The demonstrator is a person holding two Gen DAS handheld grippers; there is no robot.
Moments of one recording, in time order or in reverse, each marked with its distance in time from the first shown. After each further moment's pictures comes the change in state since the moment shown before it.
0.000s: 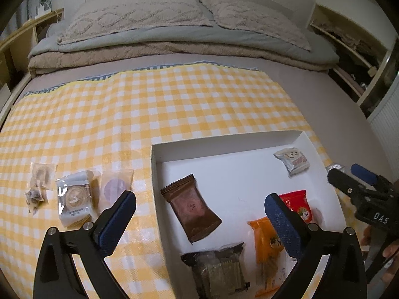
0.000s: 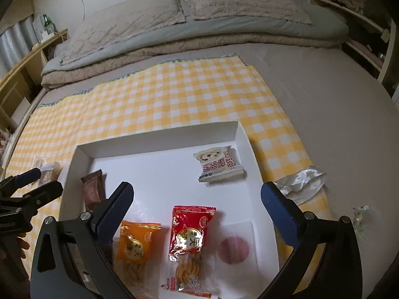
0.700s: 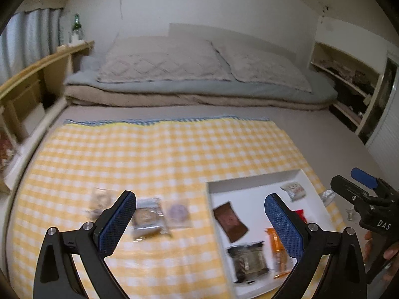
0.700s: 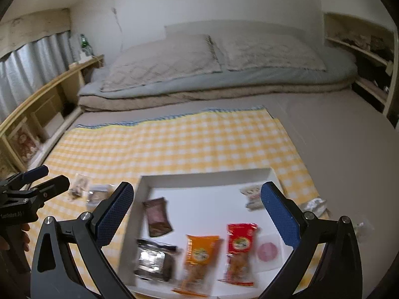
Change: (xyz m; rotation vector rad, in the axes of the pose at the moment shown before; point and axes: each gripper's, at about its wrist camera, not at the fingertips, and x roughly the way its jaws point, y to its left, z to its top) left arm -0.165 0.072 -0.038 -0.021 -0.252 0.057; right arm -0.108 0.088 0.008 -0.087 -0.229 0.105
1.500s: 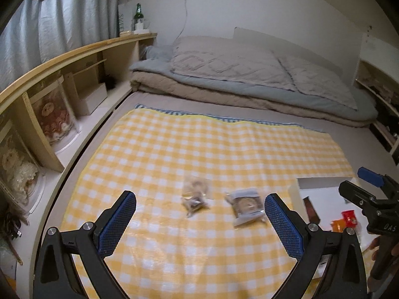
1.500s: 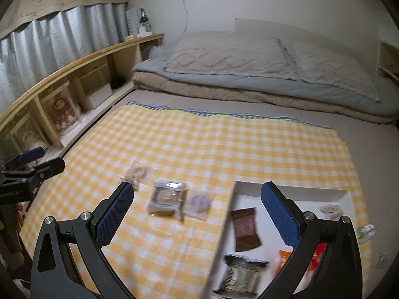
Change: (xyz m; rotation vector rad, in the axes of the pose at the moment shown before) left arm -0.062 0.144 -0.036 -0.118 0.007 0.205; right arm 0.046 0.168 -0.006 -0.193 0.053 0.206
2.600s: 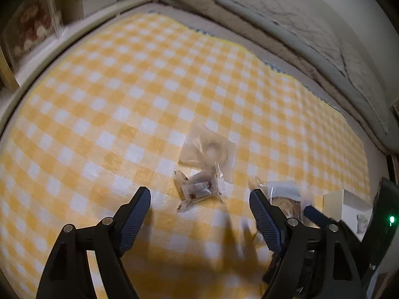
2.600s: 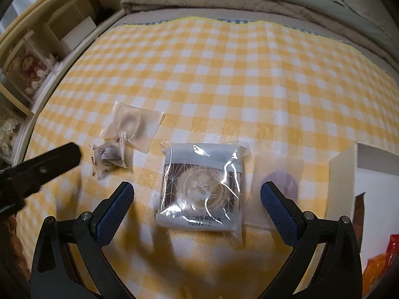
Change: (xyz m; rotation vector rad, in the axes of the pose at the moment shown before) left arm 0.257 0.031 0.012 -0.319 0.376 -0.011; right arm 0.238 0.062 -0.039 0.066 0.421 0.059
